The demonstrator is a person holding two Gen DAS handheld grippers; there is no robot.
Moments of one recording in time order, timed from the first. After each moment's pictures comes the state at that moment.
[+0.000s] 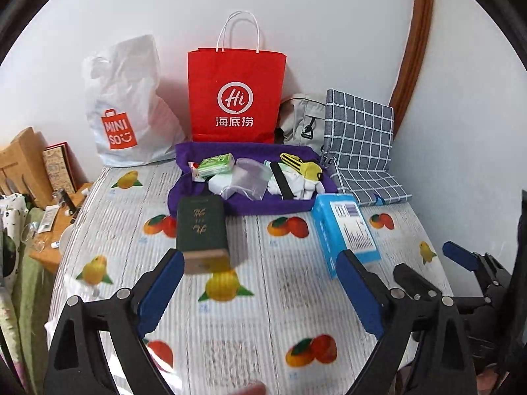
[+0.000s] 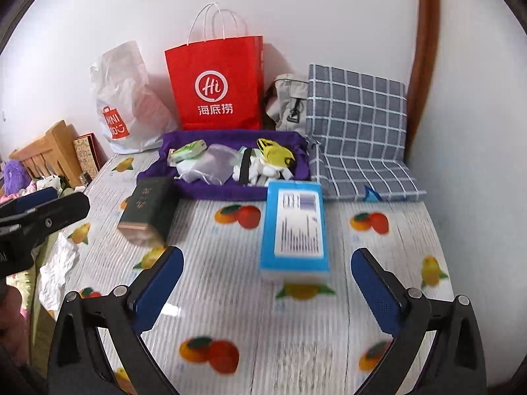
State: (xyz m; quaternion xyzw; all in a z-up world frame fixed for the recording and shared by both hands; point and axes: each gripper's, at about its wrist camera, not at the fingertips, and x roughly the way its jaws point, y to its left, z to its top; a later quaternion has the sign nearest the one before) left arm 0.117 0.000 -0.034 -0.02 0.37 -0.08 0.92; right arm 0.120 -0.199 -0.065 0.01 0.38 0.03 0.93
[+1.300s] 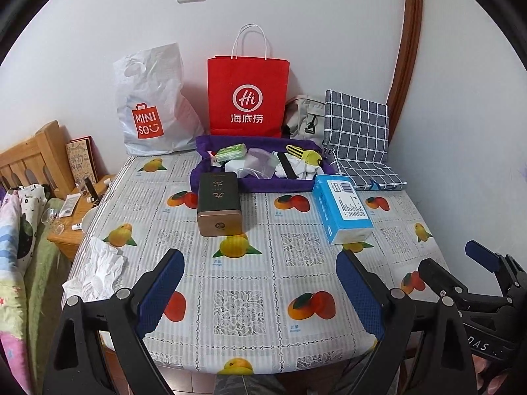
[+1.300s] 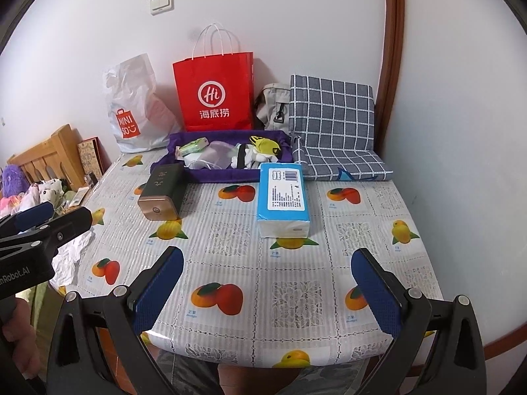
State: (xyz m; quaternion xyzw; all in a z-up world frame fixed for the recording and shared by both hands) left arm 0.026 0.008 -0.031 -0.02 0.35 -0.05 0.93; right arm 0.011 -0.198 -0.046 0.01 0.35 0.00 0.94
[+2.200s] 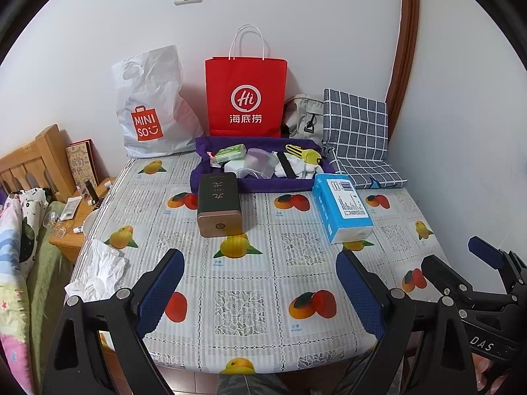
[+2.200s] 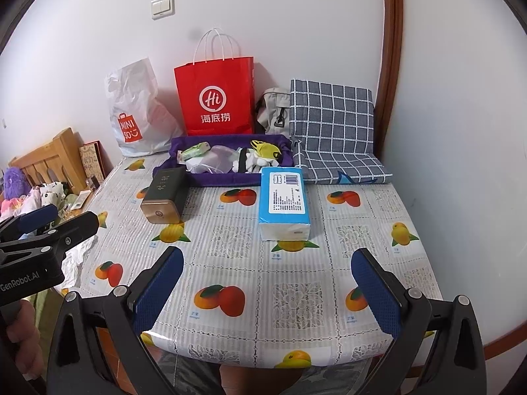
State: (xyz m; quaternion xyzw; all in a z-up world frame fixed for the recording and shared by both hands) left arm 0.024 0.004 -0.030 -0.02 0.35 -0.05 0.93; right arm 0.009 -0.197 -0.041 0.01 0.34 0.00 0.94
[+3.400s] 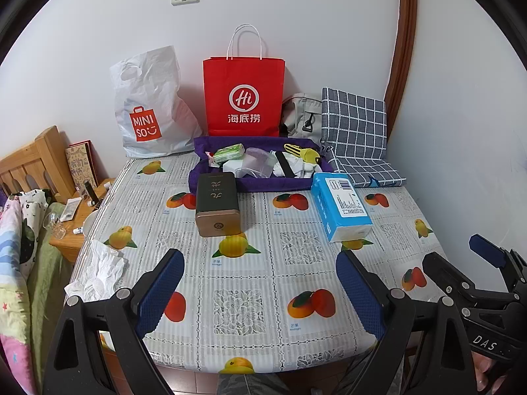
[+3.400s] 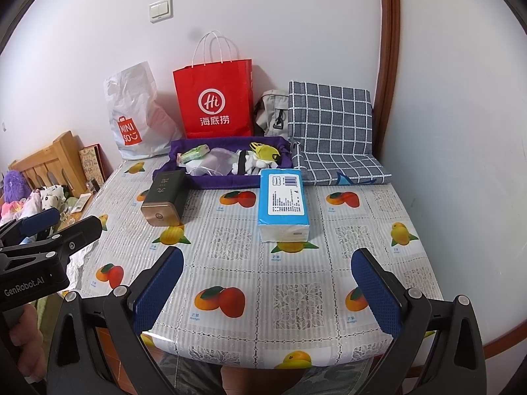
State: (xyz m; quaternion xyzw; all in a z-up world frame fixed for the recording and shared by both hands) left arm 0.023 0.003 -0.029 -0.01 0.35 -0.05 0.93; right arm 0.008 -0.199 -0.039 0.02 0.34 0.00 0.94
